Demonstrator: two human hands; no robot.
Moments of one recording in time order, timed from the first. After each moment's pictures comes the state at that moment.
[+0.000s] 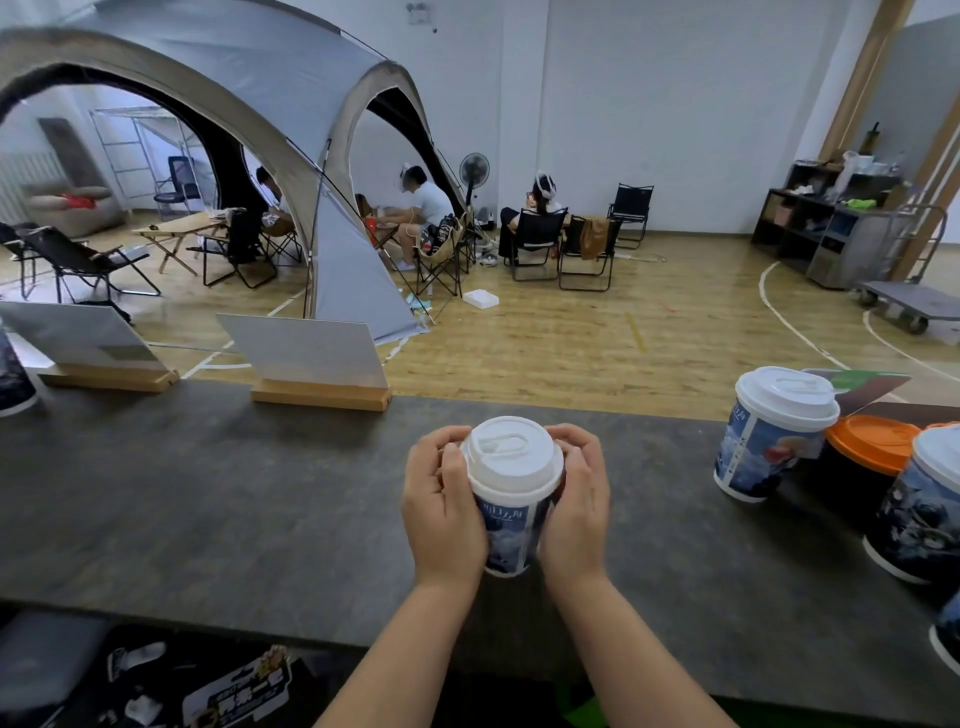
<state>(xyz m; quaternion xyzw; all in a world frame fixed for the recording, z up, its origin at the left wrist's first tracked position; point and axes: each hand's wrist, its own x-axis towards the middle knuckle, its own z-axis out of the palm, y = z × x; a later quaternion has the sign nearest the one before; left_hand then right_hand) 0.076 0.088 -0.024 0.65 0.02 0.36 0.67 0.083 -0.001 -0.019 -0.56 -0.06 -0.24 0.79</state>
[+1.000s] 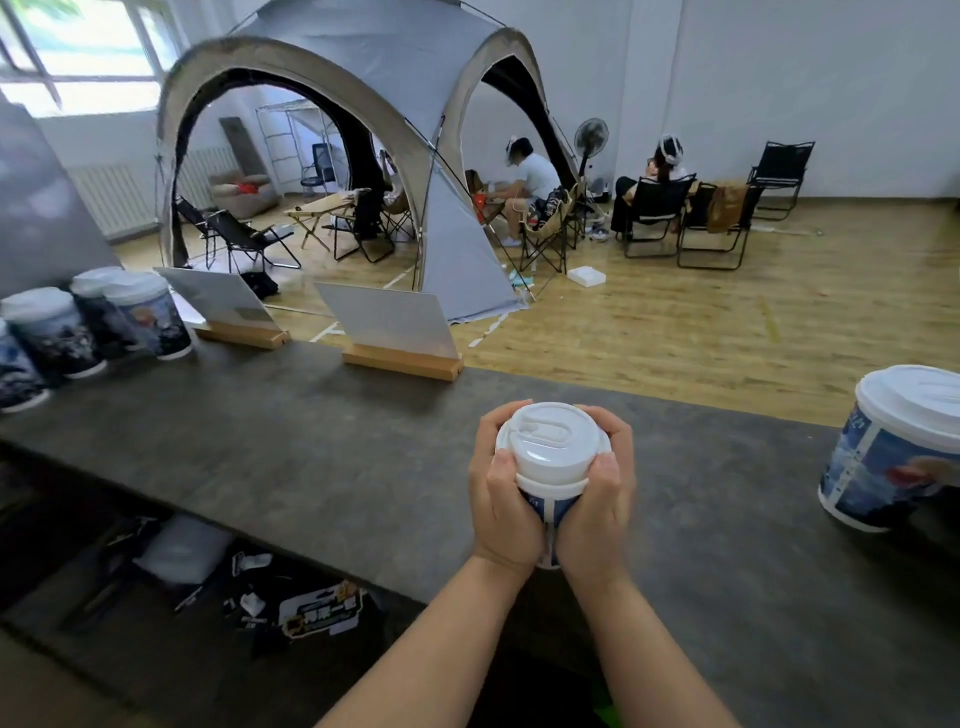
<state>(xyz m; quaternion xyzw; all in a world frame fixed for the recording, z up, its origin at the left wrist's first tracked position) 0.079 0.063 -0.032 0.60 -0.01 0.35 0.71 0.088 0.001 -0.033 -0.57 -0.13 -0.22 0.78</state>
